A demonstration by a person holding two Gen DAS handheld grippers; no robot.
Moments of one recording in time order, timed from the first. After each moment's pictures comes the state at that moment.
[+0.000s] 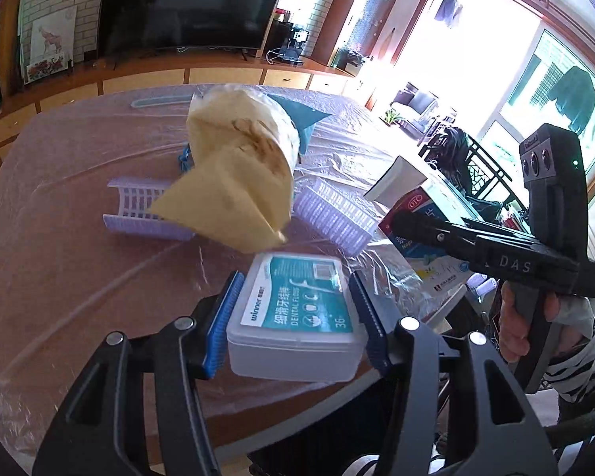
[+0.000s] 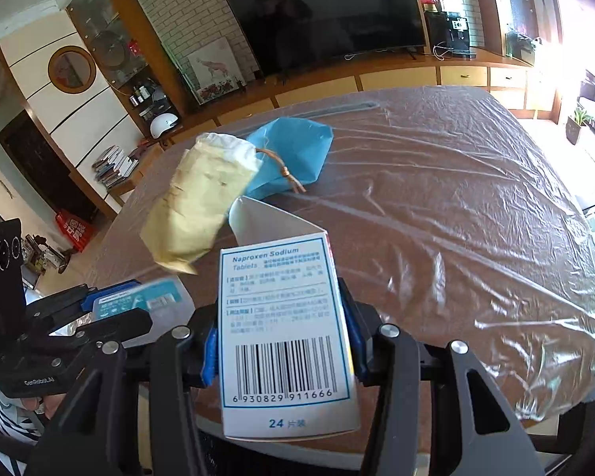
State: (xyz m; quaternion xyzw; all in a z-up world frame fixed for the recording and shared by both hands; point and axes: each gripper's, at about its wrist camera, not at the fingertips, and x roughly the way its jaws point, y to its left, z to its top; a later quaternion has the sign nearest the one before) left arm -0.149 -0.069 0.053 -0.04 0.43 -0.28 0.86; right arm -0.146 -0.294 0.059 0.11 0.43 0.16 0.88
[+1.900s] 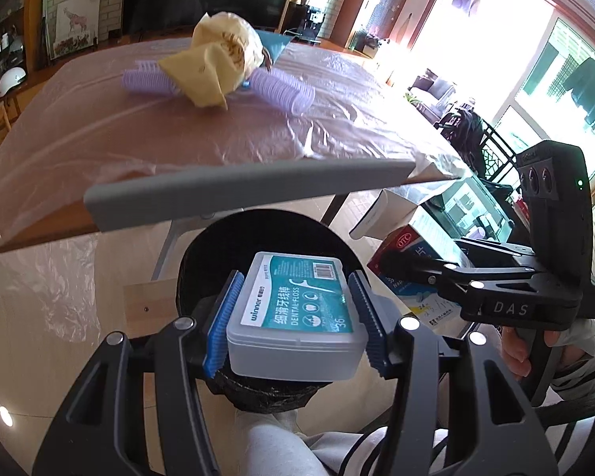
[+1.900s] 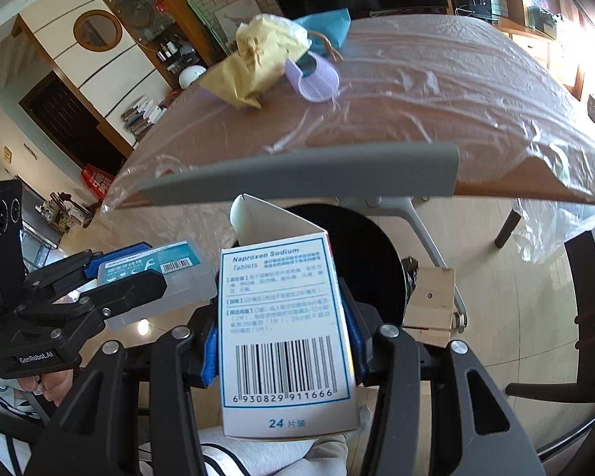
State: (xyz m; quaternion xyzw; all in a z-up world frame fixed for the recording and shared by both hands) left arm -0.296 -0.090 0.020 -0.03 0.47 -0.23 0.85; right arm -0.300 -0.302 0.007 0.11 0.49 0.22 0.84
